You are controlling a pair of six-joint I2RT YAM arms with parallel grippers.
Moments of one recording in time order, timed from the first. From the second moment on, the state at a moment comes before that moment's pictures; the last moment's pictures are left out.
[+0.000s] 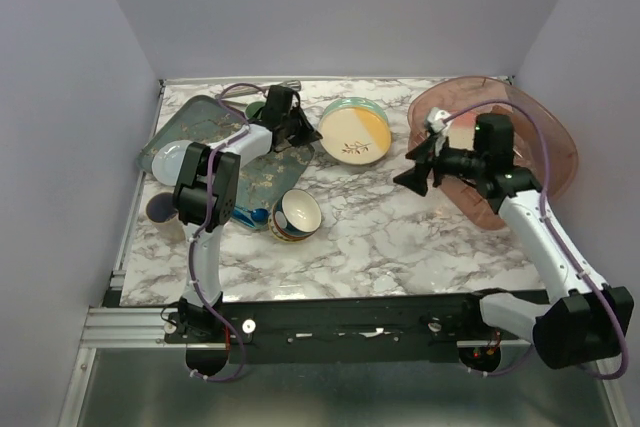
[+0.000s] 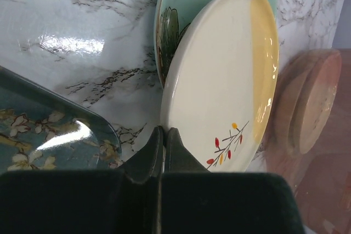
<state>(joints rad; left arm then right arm) -0.33 2.12 1.53 -0.08 0.28 -0.87 0.12 1.14 0.97 -0.35 -0.89 -0.37</state>
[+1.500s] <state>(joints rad) -0.28 2.02 1.41 0.00 0.39 -1.01 0.71 2.00 1.05 0.54 0.35 -1.18</state>
